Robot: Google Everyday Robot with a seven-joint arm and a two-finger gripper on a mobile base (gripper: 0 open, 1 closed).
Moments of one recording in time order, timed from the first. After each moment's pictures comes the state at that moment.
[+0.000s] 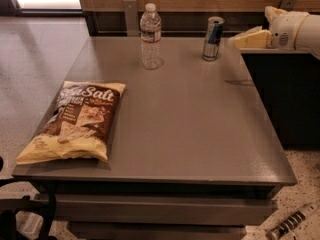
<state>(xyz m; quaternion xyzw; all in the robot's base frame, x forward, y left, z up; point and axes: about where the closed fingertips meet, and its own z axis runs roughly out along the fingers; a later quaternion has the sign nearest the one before) 0.739 -0.268 0.952 -0.33 0.69 0.17 0.62</state>
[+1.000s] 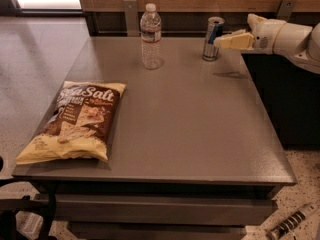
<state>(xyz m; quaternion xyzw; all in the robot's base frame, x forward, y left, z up) 0.781 -0.243 0.926 -0.31 0.68 0.22 0.63</state>
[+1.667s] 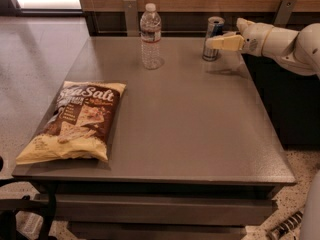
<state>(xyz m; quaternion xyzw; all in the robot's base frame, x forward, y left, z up) 0.798 -0.219 0.910 -0.30 0.67 0.26 0.62</state>
